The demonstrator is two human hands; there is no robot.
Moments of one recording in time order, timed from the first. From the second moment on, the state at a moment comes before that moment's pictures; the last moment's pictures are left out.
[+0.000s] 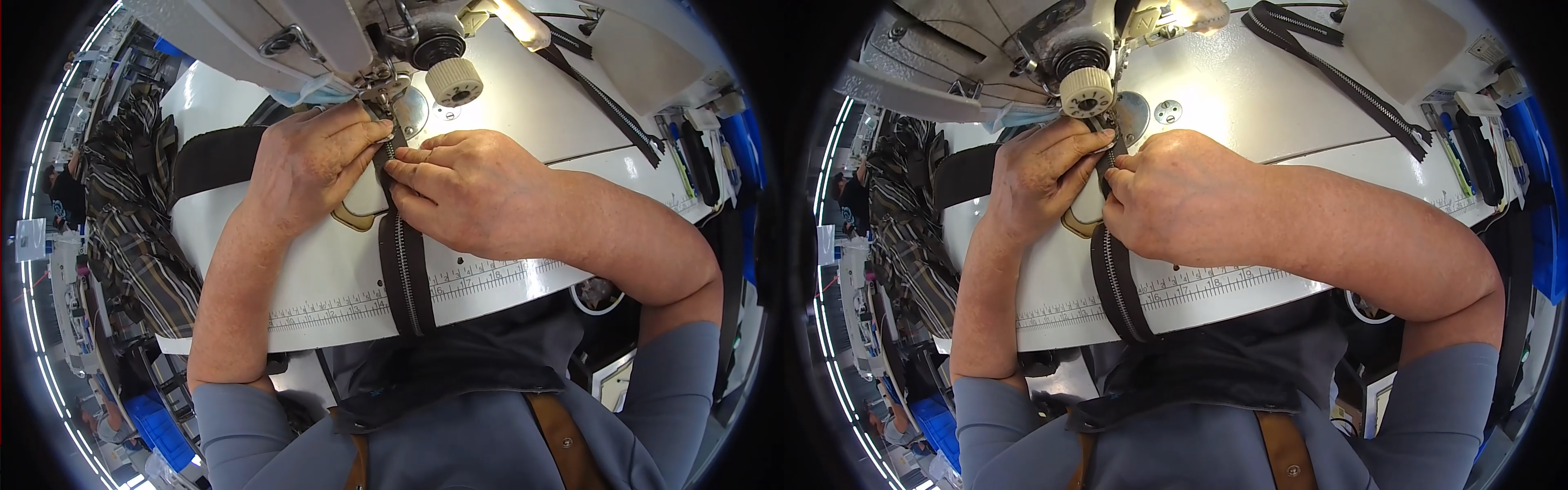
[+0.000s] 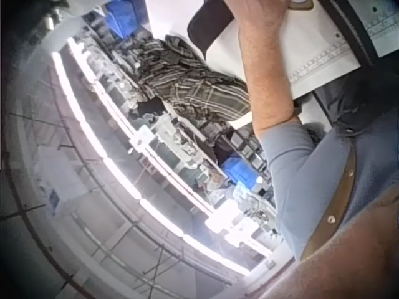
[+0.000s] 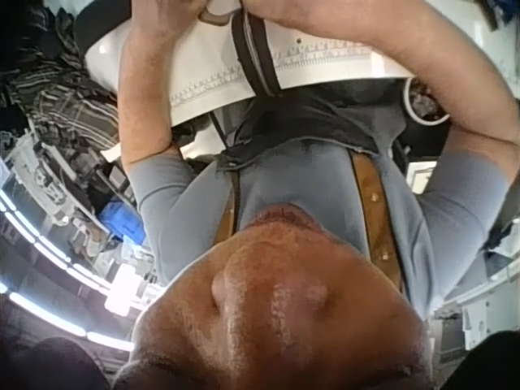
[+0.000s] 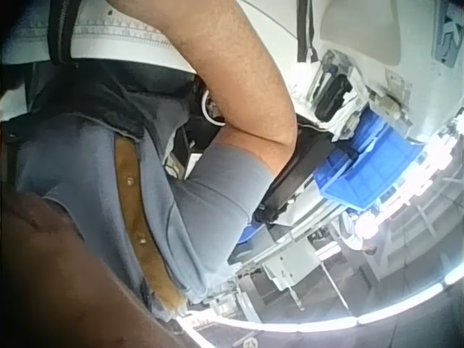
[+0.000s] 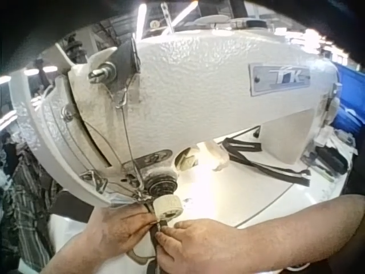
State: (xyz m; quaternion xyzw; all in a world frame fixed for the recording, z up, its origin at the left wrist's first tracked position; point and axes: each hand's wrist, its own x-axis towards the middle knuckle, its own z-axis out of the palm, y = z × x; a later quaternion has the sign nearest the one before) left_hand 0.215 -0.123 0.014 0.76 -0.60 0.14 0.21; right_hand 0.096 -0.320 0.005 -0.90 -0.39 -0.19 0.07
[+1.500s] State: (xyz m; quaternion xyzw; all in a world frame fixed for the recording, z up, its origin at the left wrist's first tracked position) left_hand 0.215 -0.122 0.028 0.78 -0.59 0.12 0.15; right_hand 0.085 -0.309 -0.002 -0.87 -0.42 -0.24 0.11
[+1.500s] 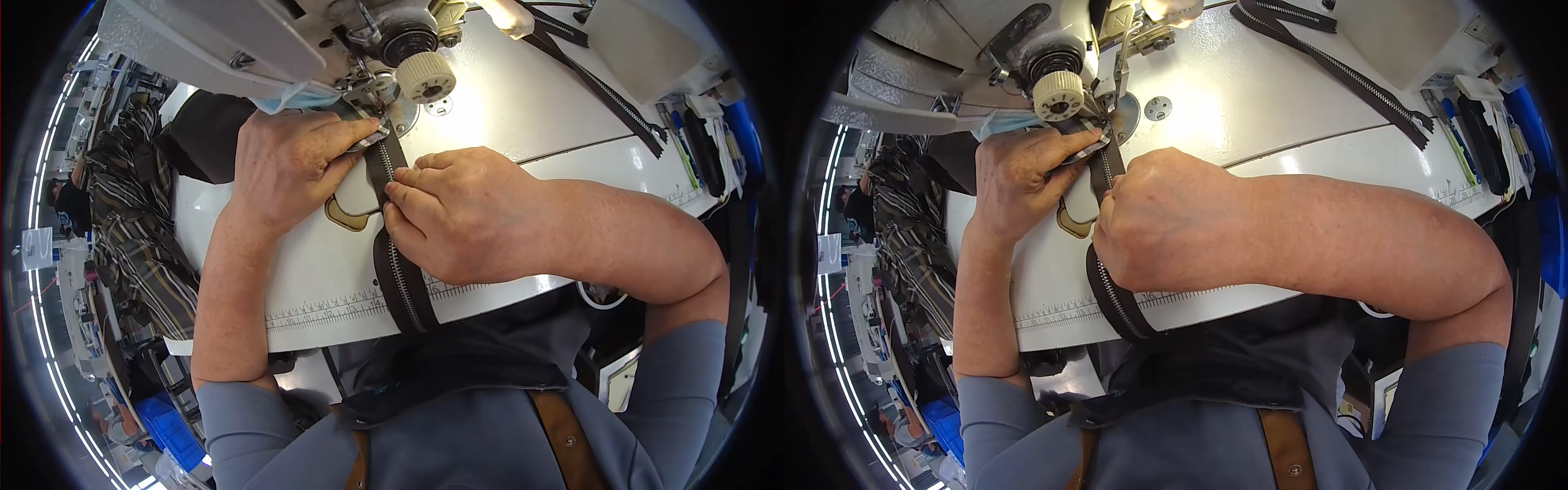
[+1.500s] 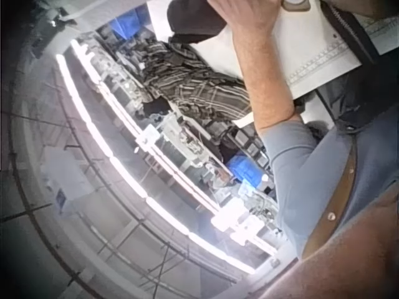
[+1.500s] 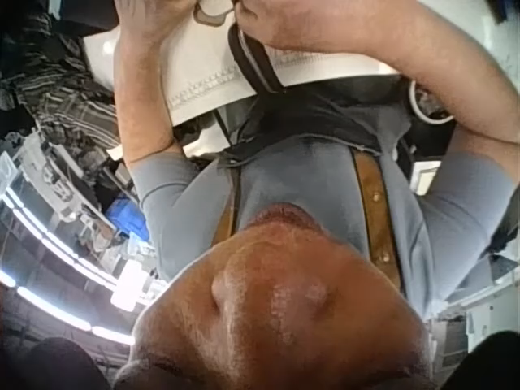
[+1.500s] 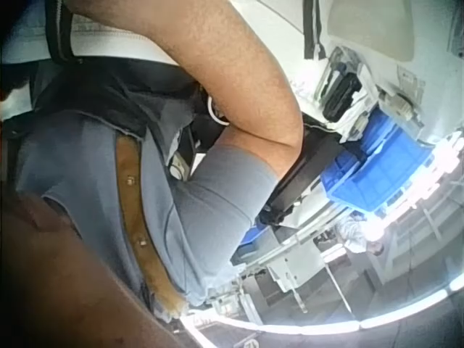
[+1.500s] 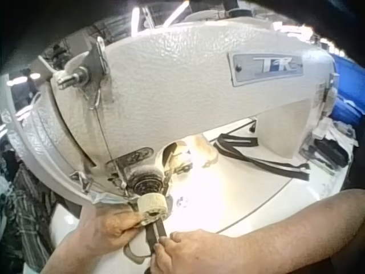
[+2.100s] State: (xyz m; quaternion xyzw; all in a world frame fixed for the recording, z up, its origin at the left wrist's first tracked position) left_hand 0.192 -0.136 0.014 0.79 -0.57 0.21 0.09; right_hand 0.096 -0.306 -0.009 -0.88 -0.39 -0.25 0.10
